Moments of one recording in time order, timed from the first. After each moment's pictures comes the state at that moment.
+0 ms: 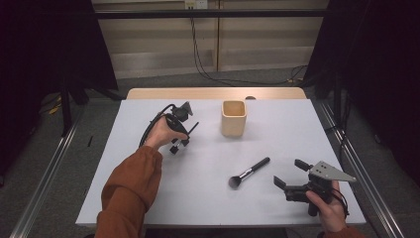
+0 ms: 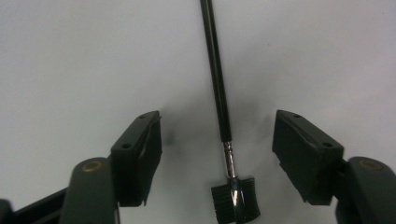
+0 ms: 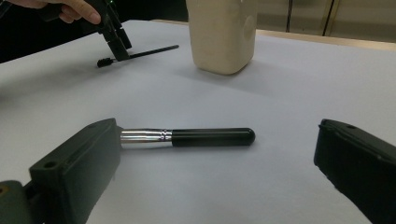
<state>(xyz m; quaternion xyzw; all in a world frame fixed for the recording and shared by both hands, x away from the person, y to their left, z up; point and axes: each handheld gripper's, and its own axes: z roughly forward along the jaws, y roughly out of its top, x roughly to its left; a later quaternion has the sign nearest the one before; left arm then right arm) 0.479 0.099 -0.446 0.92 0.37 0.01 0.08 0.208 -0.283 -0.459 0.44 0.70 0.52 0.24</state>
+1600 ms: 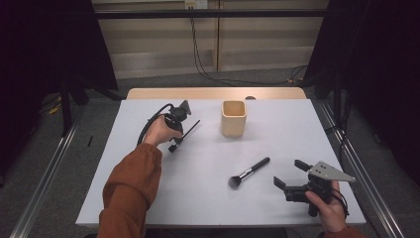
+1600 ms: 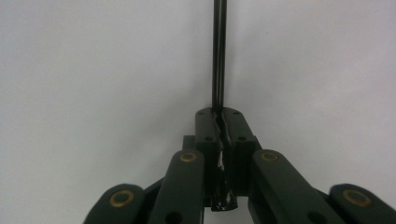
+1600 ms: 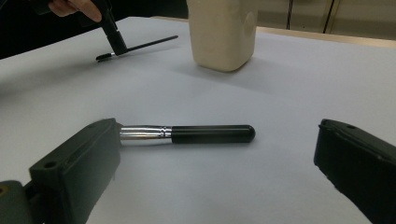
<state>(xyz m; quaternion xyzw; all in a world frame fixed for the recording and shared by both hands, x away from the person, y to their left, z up) 0.478 0.106 -0.437 0.91 0.40 -0.02 0.08 0.208 -0.283 -0.460 0.44 0.70 0.51 0.24</state>
